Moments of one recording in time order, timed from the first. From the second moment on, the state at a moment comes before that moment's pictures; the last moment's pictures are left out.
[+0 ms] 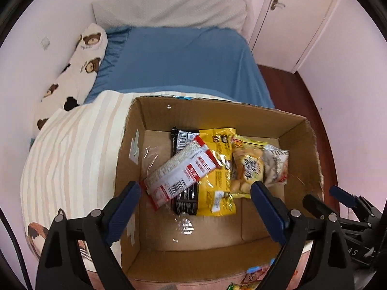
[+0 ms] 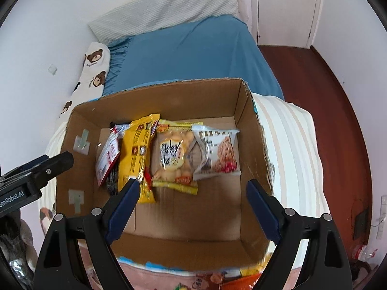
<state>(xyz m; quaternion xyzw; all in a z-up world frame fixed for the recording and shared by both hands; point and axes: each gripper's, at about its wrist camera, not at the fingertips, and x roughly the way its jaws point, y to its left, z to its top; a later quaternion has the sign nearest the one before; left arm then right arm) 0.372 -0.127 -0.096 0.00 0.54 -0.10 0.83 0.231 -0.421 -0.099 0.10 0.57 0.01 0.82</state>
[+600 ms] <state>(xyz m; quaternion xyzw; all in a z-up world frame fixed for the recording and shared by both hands) 0.245 -0.125 -0.040 0.01 0.47 -0.11 0.88 0.097 -0.409 -0.024 0.10 0.48 0.03 0.87</state>
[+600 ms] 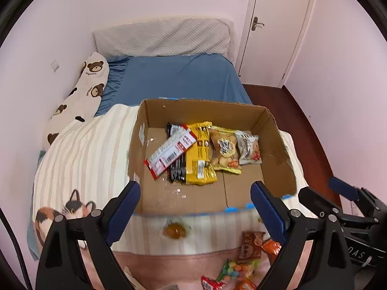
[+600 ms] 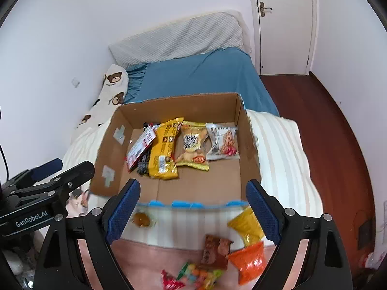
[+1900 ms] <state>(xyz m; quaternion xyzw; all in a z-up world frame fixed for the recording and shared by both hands) 0.074 -0.244 -0.324 0.20 0.71 -0.20 0.65 -0.012 -0.516 -0.212 0.12 0.69 -0.03 0.71</state>
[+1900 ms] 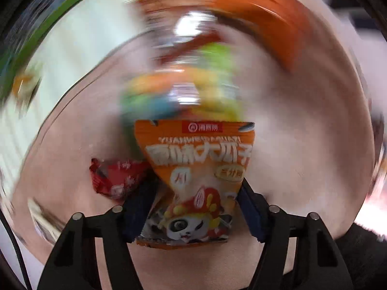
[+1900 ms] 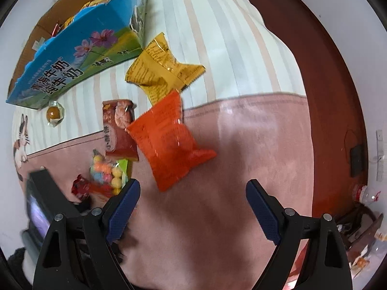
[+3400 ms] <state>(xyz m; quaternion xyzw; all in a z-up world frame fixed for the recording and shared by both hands) 0.127 -0.214 -0.331 0.03 0.75 -0.11 0.65 -0.042 -0.440 -0.310 0.11 0.76 -0.02 0.64</state>
